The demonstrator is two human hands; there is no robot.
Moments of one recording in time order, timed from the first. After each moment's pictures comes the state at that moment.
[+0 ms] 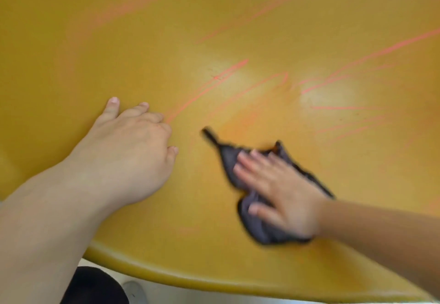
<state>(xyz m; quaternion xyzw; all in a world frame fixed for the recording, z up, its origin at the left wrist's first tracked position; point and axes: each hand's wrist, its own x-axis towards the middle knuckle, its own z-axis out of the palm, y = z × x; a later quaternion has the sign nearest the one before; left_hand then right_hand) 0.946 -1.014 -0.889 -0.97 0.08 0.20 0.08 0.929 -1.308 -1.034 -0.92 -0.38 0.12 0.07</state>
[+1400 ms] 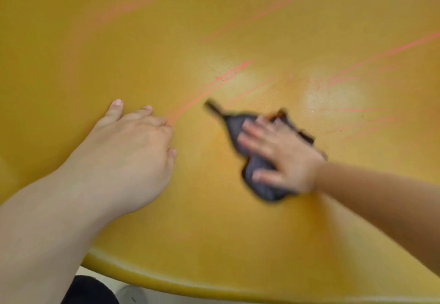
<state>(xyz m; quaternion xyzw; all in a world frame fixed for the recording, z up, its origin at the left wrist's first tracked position) 0.943 -1.010 -0.889 -0.98 0.09 0.19 0.05 0.999 -1.315 -1.040 -0.93 -0.36 0.07 0.02</state>
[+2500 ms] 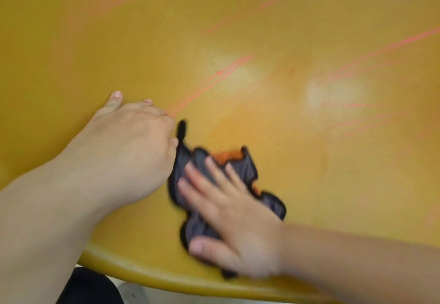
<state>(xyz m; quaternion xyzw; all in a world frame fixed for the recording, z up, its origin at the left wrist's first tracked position) 0.948 -1.009 -0.894 -0.98 0.10 0.17 0.05 0.889 -1.206 -1.008 -0.89 -0.38 0.18 0.16</state>
